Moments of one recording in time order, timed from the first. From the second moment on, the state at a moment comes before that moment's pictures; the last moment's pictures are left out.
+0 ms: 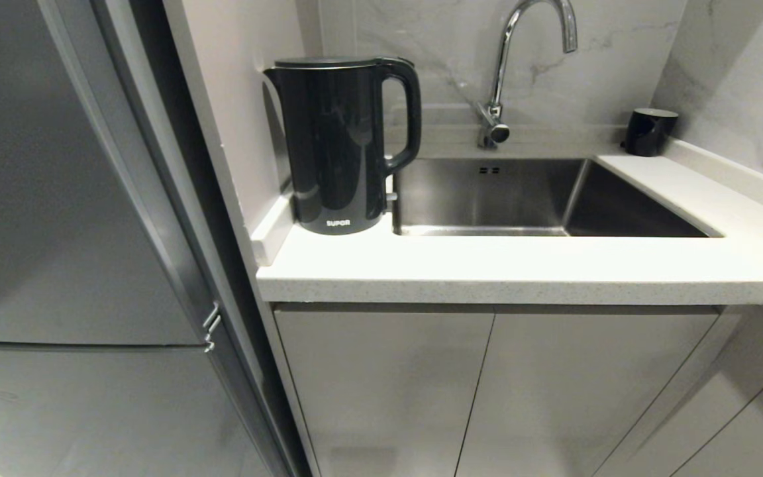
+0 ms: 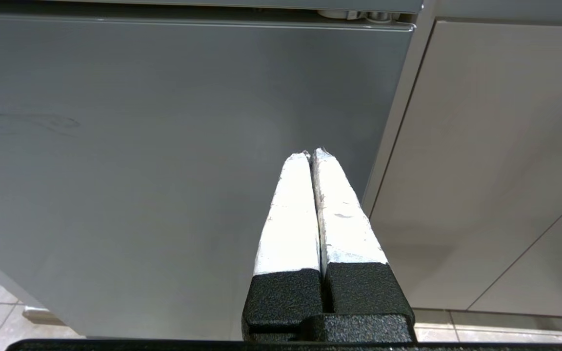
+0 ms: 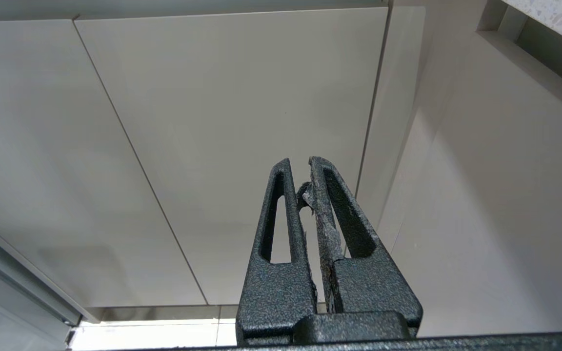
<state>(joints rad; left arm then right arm) 0.00 0.00 0.00 -0.01 0.00 -0.03 0.00 0.00 0.00 0.00 0.00 0.00</state>
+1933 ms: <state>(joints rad) 0.00 0.00 0.00 -0.01 0.00 -0.05 0.00 0.00 0.00 0.00 0.00 0.00</state>
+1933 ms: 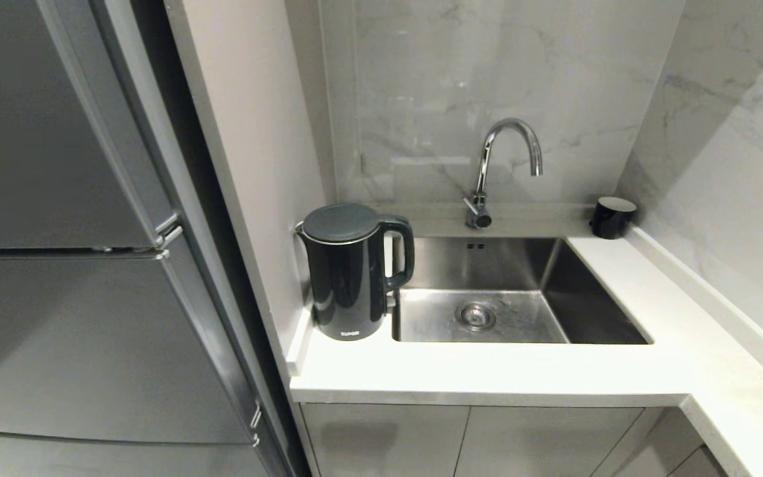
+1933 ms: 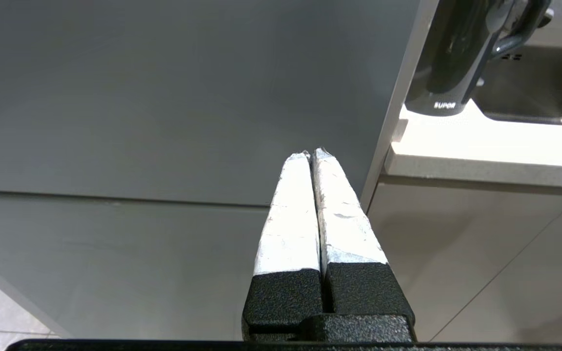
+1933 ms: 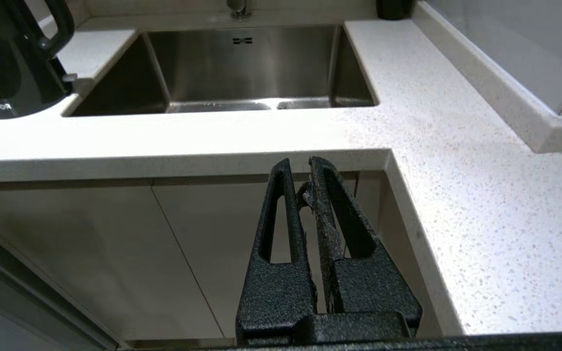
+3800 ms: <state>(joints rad) 0.00 0.00 0.00 -0.02 0.00 -0.05 0.00 0.00 0.00 0.00 0.00 0.00</state>
